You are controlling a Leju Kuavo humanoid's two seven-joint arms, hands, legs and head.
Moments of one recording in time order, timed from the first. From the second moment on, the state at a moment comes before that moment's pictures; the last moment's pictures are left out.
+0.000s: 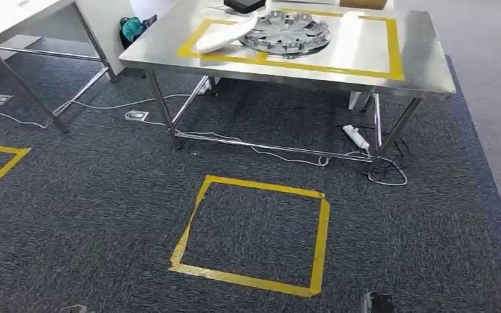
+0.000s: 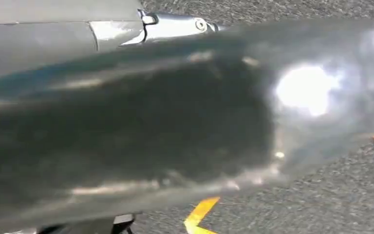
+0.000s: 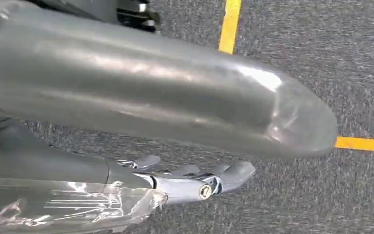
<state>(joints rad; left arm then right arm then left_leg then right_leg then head) -0.01 -0.21 1.06 -0.31 -0.48 0.01 -0.55 -0.09 0.27 -1.12 -0.26 0.98 -0.13 -0.62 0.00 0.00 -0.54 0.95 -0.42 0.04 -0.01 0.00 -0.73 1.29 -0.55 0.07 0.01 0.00</state>
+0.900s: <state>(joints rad) -0.05 -0.24 1.06 -0.31 -0.62 0.08 -0.58 -0.05 0.24 -1.14 -0.27 0.91 -0.08 -0.65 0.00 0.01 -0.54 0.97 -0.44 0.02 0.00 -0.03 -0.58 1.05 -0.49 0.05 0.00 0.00</state>
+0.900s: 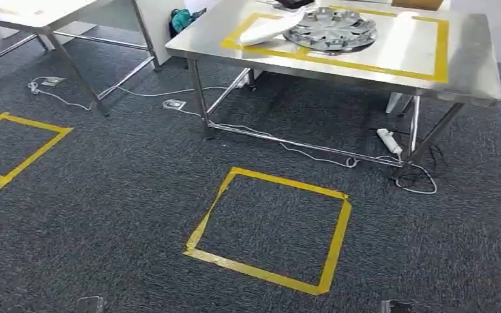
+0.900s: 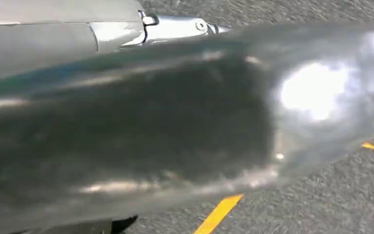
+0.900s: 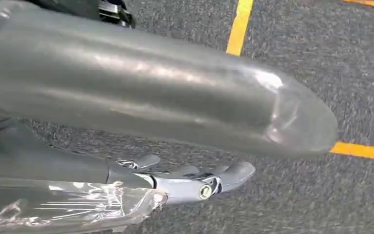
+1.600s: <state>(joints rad) -0.06 -0.27 1.06 -0.31 -0.72 0.13 -0.56 -0.03 0.24 -1.20 -0.31 0.89 -0.07 -0.63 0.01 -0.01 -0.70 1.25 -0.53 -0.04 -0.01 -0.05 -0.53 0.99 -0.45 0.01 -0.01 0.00</state>
